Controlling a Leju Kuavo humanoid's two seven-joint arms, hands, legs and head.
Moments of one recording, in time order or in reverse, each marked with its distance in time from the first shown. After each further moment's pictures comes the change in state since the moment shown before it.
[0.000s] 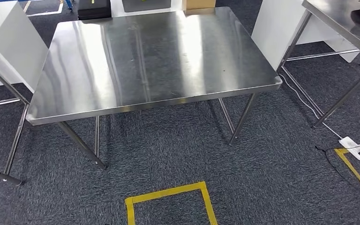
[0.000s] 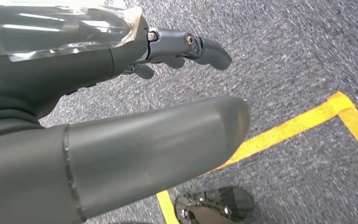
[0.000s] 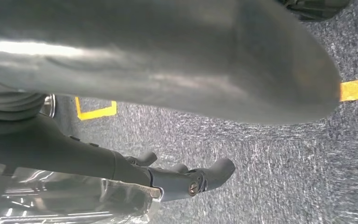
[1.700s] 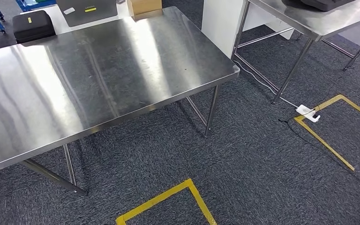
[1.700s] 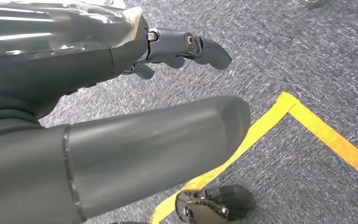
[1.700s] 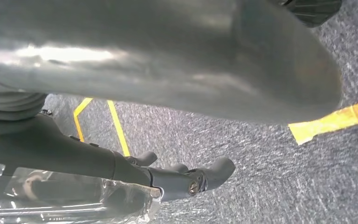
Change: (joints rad) left arm 0.006 -0.003 0.000 0.001 0.012 -0.002 -0.014; right arm 0.009 -0.001 -0.019 -0.006 -0.008 -0.006 -0.031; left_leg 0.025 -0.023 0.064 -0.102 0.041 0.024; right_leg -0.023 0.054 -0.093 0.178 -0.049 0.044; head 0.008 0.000
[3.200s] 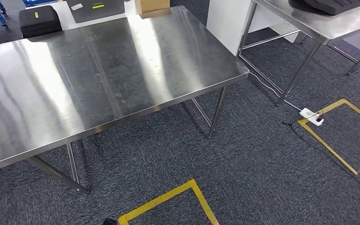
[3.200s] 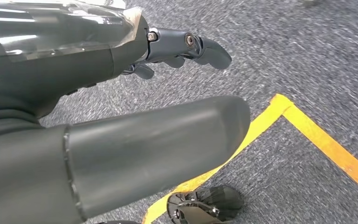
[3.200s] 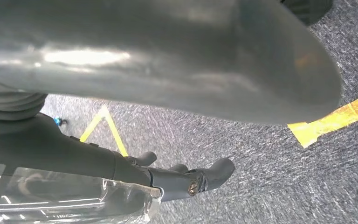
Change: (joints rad) left arm -0.029 0.003 -0.009 0.000 0.012 -0.022 0.023; right arm -0.028 -0.002 -0.071 -0.001 -0.058 0.005 0.024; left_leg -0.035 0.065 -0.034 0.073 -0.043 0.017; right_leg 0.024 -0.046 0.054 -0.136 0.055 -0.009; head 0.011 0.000
